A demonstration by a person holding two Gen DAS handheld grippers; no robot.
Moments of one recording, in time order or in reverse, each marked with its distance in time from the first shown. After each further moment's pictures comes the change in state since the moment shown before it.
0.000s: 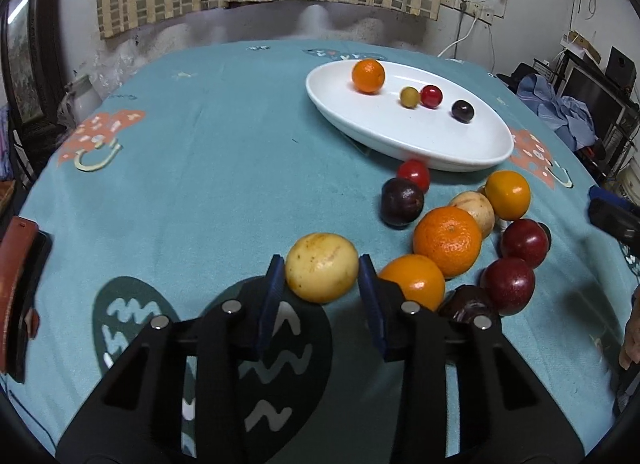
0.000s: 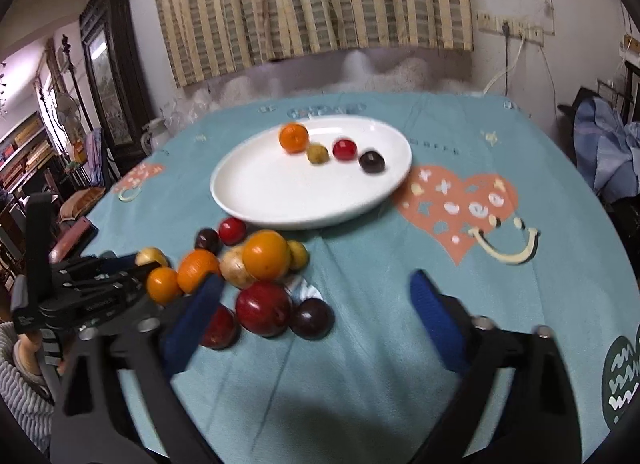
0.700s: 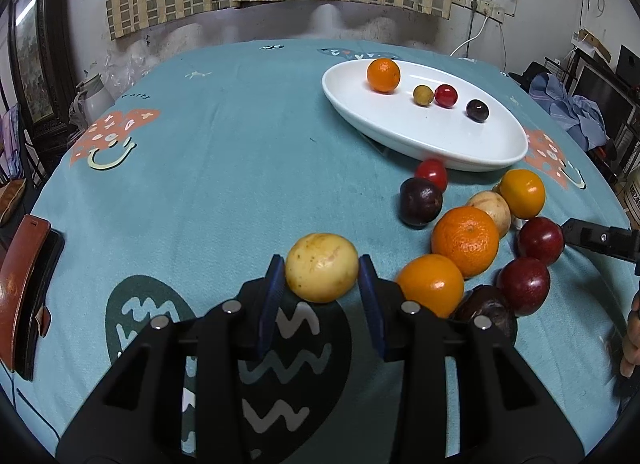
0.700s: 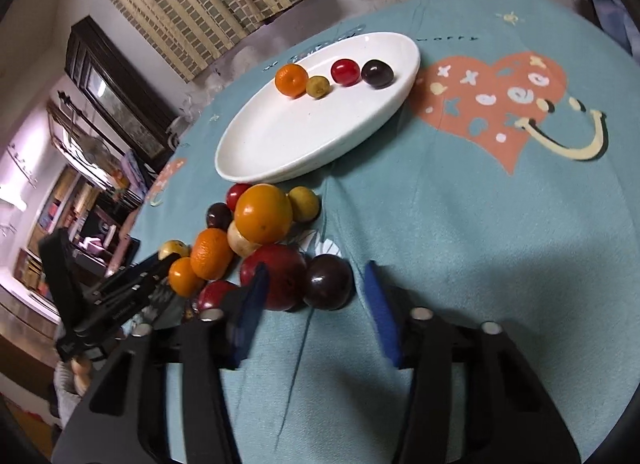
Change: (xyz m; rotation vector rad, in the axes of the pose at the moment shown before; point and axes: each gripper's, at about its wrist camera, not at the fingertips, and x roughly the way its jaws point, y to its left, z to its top) left arm 0.002 0.003 0.001 -0.007 0.009 0.037; right arm 0.031 -0.037 -0.012 0.259 0.156 0.255
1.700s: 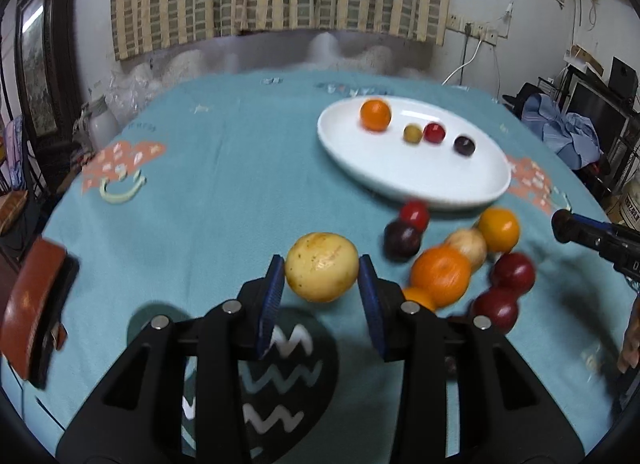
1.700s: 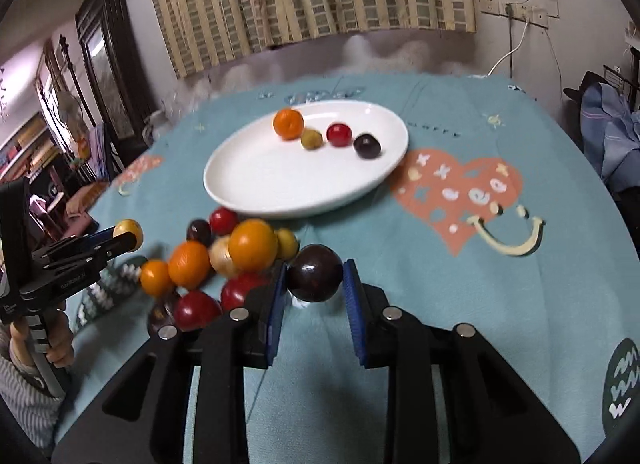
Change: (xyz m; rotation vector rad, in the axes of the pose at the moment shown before) left arm -0.028 -0.008 0.021 0.008 -0.101 -0.005; right arm -0.030 0.042 0.005 -0.271 -0.138 -0.217
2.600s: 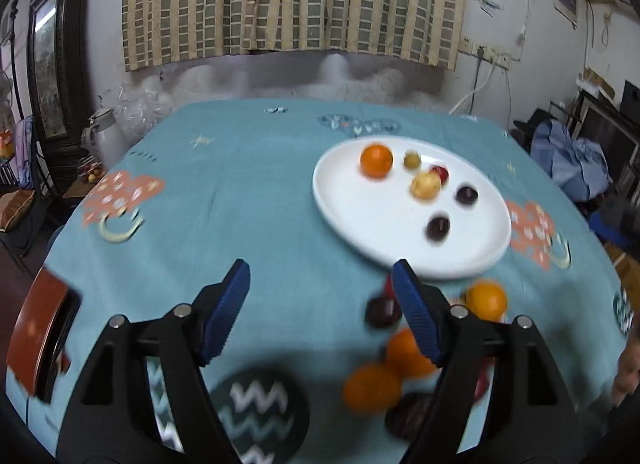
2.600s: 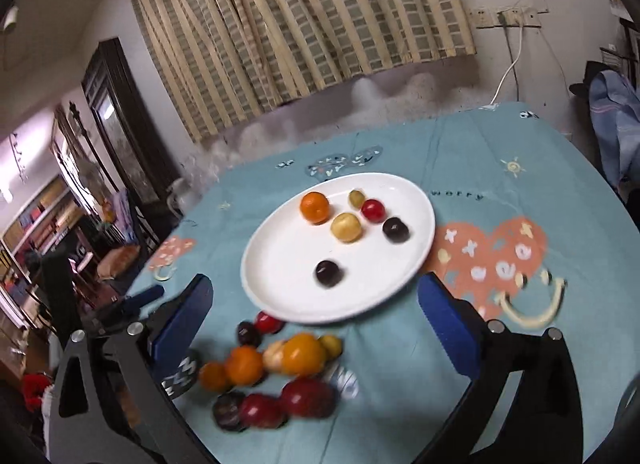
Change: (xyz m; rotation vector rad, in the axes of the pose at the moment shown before) left arm -0.001 -0.013 0.029 -0.045 -0.043 0.043; right arm -0.021 0.002 0.044 0.154 -0.153 0.116
